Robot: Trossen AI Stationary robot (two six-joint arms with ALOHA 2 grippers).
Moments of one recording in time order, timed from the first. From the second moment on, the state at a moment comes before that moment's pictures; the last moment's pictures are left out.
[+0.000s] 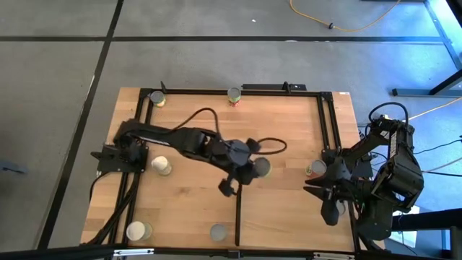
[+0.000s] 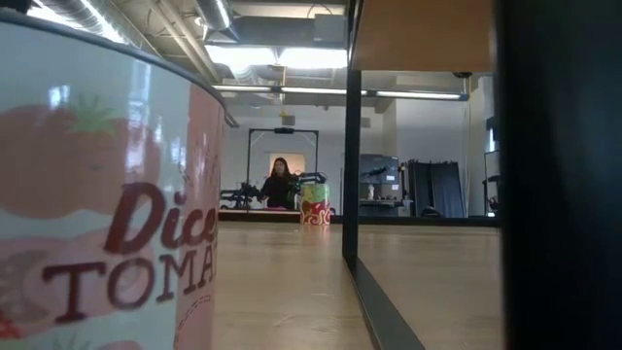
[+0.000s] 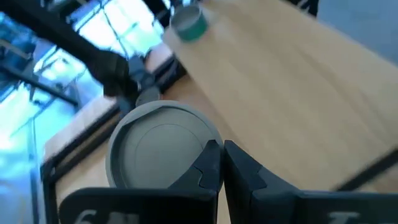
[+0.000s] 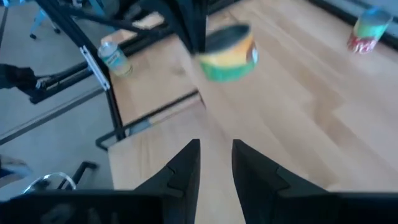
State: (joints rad) left arm -0.23 1.94 2.14 -0.83 -0.02 0.50; right arm 1.04 1.51 1.87 -1.57 0.87 1.46
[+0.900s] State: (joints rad) left arm -0.35 2.17 2.33 -0.88 0.17 0.54; right arm 1.04 1.51 1.87 -1.57 0.90 1.40
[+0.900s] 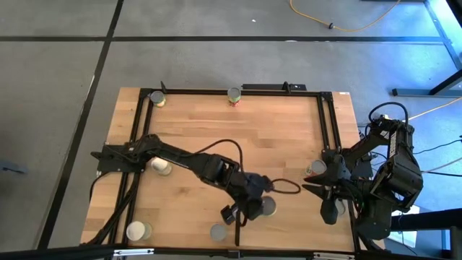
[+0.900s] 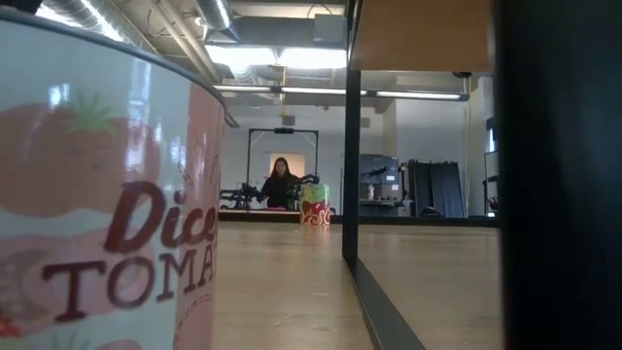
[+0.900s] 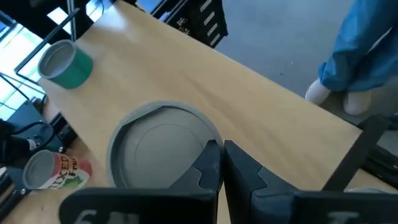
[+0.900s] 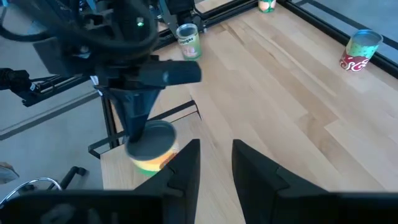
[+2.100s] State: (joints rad) left arm -0.35 2.17 2.15 -0.82 0.08 0.35; right arm 1.04 1.51 1.87 -1.56 0.90 1.40
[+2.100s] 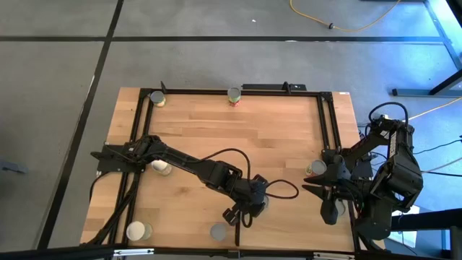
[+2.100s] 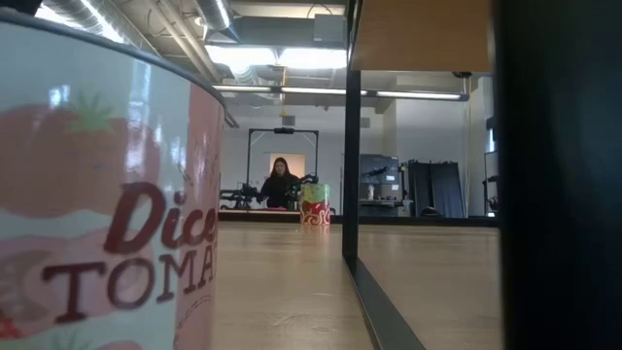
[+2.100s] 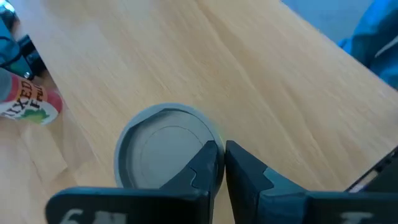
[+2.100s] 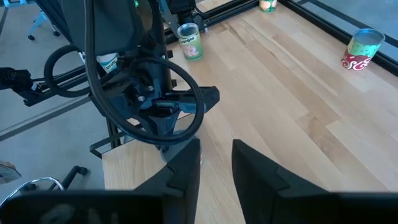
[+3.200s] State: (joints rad) left arm -0.37 2.02 2.30 -1.02 -0.22 0.18; right arm 1.04 1.51 1.87 -1.53 0.89 1.39
